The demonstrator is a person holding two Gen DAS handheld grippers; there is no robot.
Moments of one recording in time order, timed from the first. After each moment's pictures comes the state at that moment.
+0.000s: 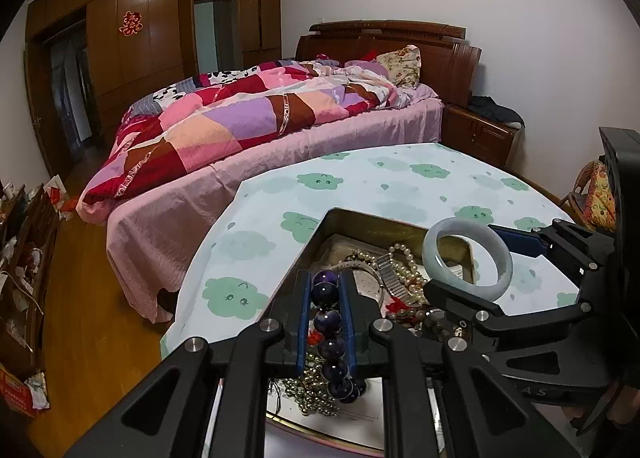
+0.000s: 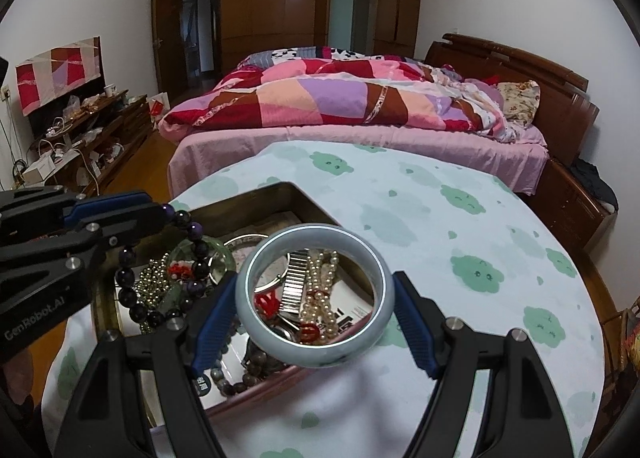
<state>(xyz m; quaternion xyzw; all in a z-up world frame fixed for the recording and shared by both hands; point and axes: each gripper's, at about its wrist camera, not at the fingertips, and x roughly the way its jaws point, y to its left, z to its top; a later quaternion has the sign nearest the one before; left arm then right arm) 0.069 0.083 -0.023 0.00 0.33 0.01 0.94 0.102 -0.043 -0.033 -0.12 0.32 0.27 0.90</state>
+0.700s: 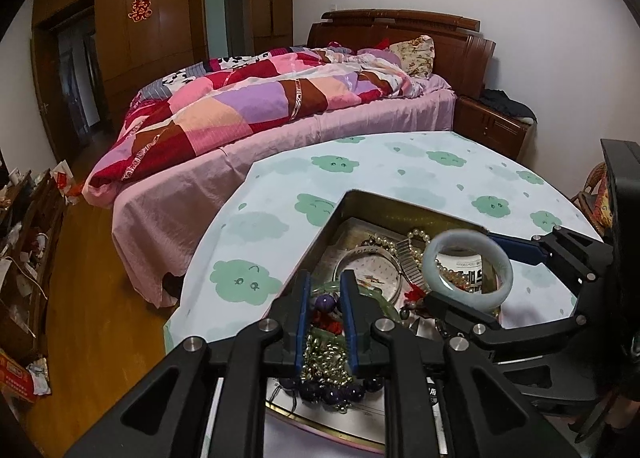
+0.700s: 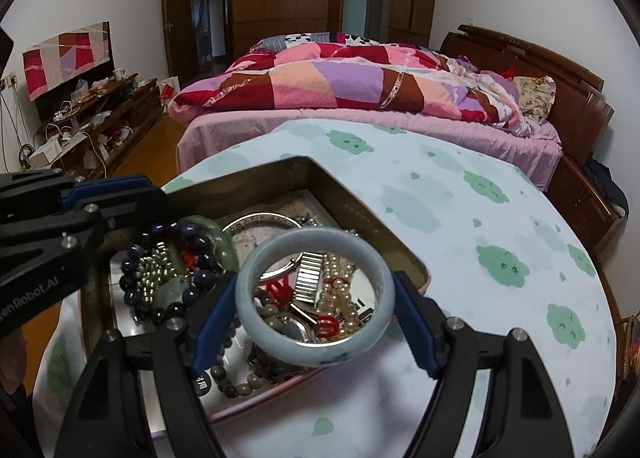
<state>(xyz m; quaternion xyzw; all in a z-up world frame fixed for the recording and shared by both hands) 0.071 0.091 -0.033 -0.01 0.35 0.03 0.94 0.105 -0.033 -0.050 -0.14 0.34 0.29 0.88</state>
